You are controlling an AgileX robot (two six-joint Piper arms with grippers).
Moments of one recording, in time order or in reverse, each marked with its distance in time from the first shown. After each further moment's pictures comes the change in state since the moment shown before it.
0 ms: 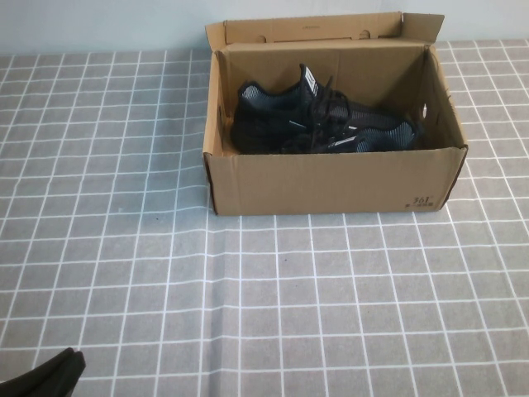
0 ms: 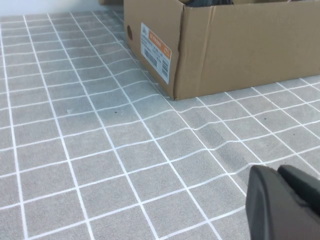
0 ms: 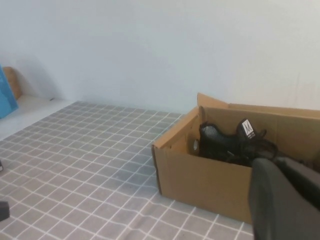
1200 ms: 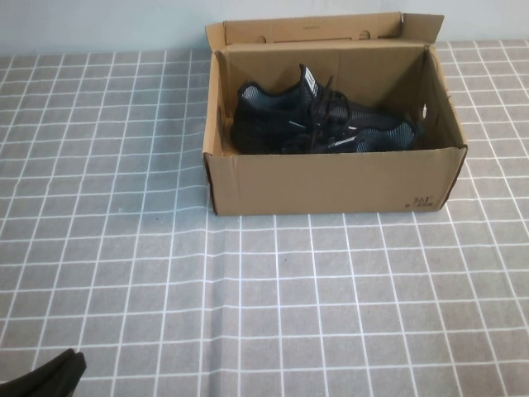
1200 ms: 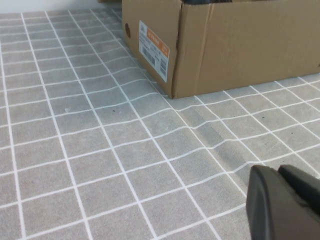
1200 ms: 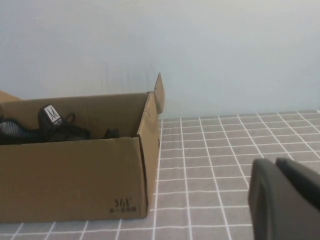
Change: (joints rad) right arm -0.279 -0.130 0.599 -0.101 -0.572 0.000; left arm 0.000 0.000 0.000 -0.002 0.006 0.000
